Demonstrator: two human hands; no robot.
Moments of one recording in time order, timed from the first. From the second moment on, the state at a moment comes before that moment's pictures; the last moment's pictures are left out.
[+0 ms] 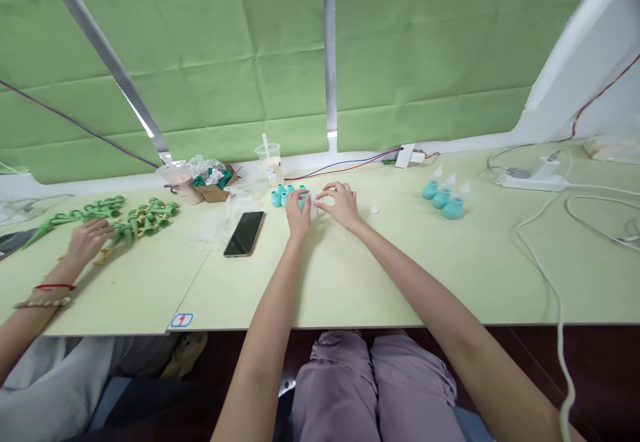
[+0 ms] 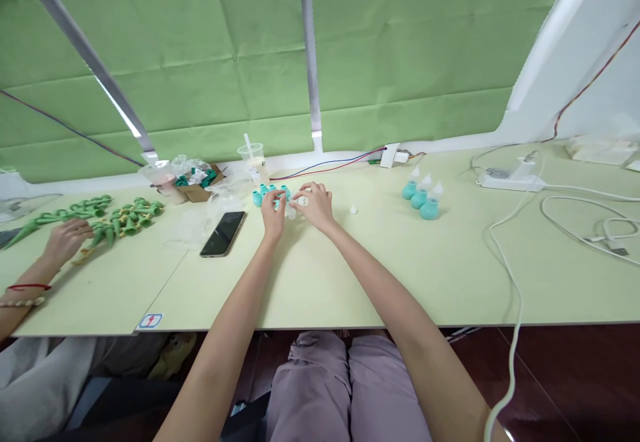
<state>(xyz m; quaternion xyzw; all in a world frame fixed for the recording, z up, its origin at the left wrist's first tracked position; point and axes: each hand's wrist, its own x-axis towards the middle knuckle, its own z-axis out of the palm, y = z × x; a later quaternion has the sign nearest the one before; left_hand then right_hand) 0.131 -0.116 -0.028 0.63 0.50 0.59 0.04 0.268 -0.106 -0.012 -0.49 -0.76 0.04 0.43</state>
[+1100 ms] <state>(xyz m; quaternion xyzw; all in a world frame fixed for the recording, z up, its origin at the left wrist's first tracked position) 0.138 -0.109 -0.037 0.68 0.51 0.53 0.04 0.290 -0.077 -0.064 -0.59 -0.74 0.00 0.31</state>
